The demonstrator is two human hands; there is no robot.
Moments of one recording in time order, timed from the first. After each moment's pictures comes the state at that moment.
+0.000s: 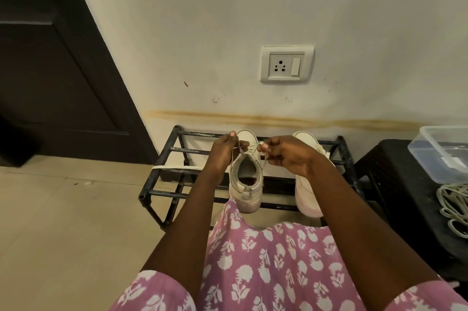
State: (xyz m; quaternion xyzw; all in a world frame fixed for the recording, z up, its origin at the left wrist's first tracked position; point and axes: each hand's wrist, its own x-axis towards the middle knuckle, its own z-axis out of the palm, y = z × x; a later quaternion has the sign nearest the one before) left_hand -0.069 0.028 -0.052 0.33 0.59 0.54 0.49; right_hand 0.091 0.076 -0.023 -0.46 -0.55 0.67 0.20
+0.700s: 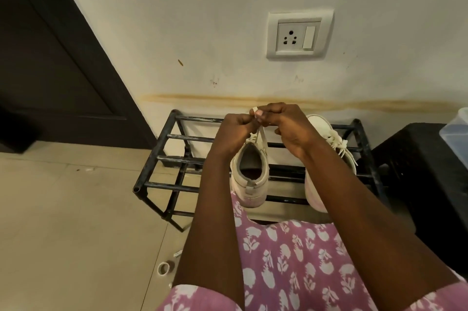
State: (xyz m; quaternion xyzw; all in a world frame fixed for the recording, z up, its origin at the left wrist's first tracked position) left_hand -0.063 0.048 -0.045 0.48 0.61 0.49 0.40; right_hand 0.061 0.092 -0.026 -0.42 -0.57 0.61 0.35
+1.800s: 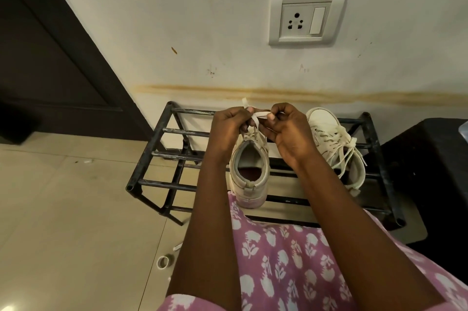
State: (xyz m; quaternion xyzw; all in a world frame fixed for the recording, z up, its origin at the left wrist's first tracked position) left_hand -0.071 0.067 -0.072 0.38 0.54 0.60 0.44; right_hand 0.056 0.095 -0.059 -0.39 -0.39 0.70 0.45
